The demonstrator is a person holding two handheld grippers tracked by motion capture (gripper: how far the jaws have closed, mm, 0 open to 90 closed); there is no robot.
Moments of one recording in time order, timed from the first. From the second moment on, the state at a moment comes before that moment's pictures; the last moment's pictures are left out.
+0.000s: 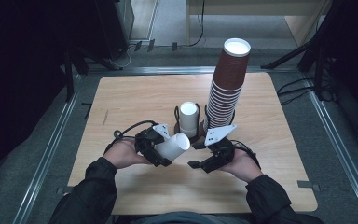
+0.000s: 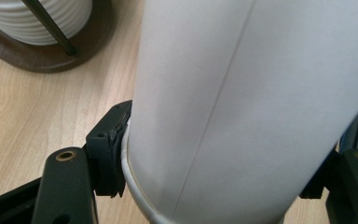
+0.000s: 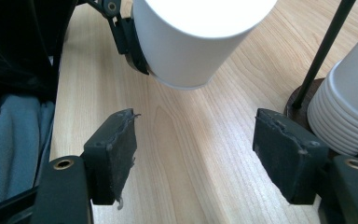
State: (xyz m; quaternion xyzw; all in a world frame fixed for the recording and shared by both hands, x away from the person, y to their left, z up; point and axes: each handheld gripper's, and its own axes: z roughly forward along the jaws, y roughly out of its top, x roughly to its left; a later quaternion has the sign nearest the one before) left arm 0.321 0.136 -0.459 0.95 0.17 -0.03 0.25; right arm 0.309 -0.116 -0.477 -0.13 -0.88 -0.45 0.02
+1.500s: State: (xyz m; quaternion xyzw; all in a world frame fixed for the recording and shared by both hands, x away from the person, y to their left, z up) left arm 0.311 0.111 -0.475 0.97 0.13 -0.05 0.22; right arm 0.308 -0.094 -0.467 -0.08 -0.89 -0.45 0.04
